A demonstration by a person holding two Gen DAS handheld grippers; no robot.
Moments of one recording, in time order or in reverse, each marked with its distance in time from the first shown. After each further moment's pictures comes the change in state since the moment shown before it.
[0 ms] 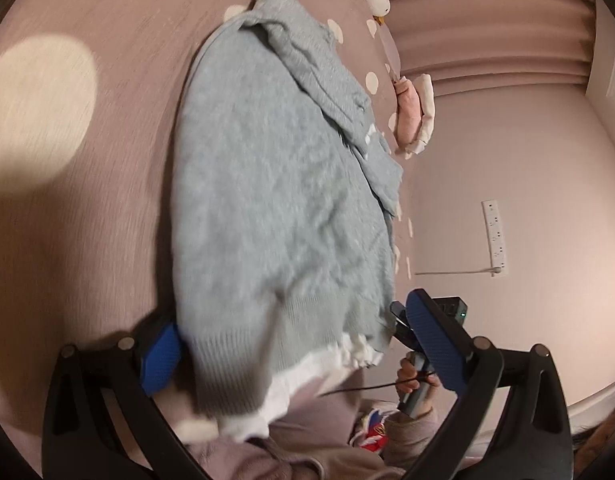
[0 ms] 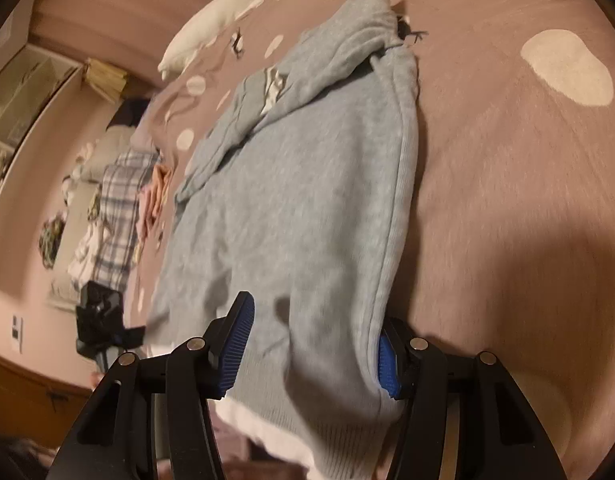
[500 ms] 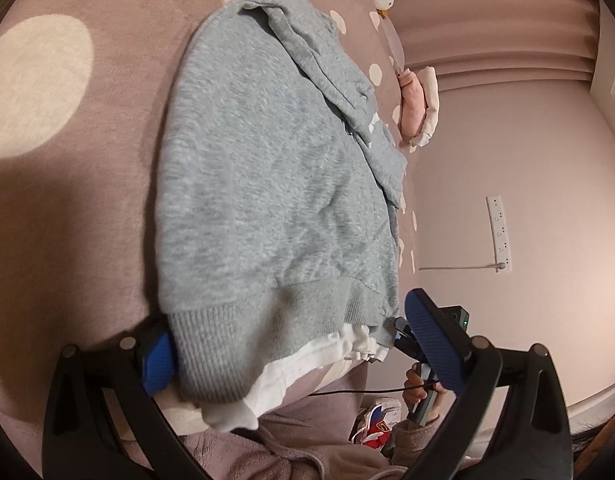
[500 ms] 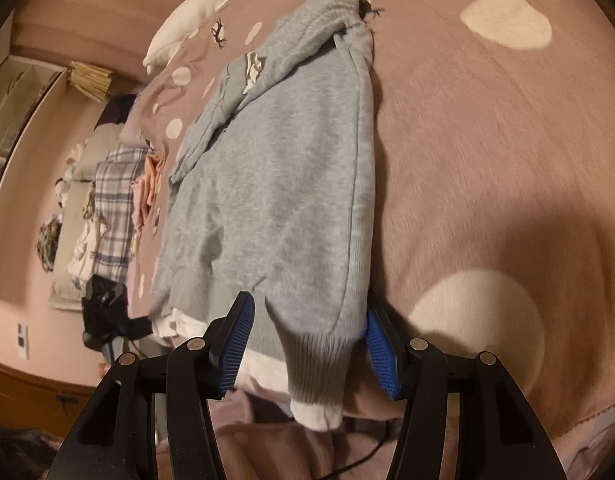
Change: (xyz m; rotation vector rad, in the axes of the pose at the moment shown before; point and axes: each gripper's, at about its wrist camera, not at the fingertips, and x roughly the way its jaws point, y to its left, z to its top) left arm 0.011 -0.008 -0.006 0.003 0.015 0.022; right arm -0.013 -0.011 -0.023 0.091 0.060 0.002
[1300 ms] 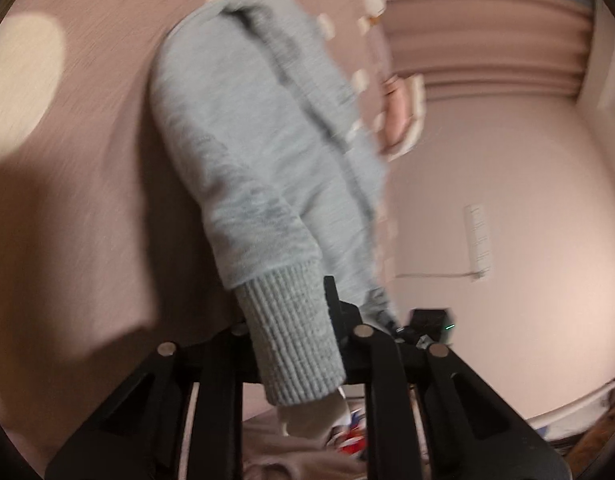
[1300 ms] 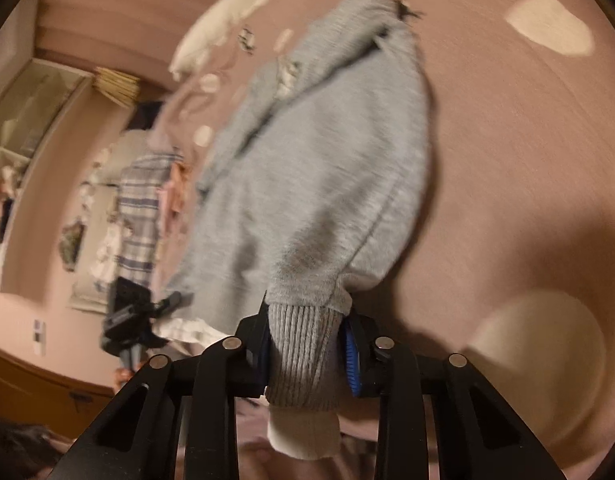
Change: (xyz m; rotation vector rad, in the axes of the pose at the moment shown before) left arm -0.008 -0.004 0.010 -0.042 -0.034 -0.122; right arm 0.007 0.024 0.013 -0.043 -0.084 0.156
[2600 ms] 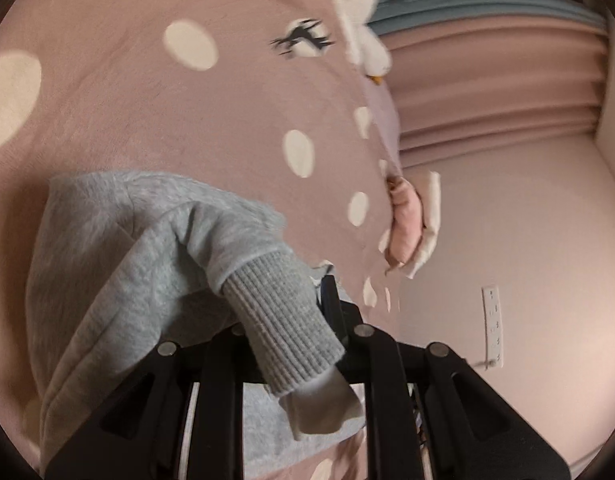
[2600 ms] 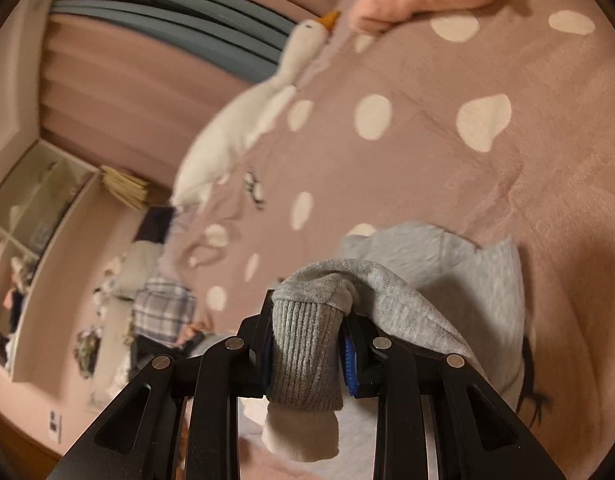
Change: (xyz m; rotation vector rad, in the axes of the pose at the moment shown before) left arm 0.121 -0.048 0.283 -0.003 -0.123 0.085; right arm 0.048 -0.005 0.239 0.064 -0.219 -0.019
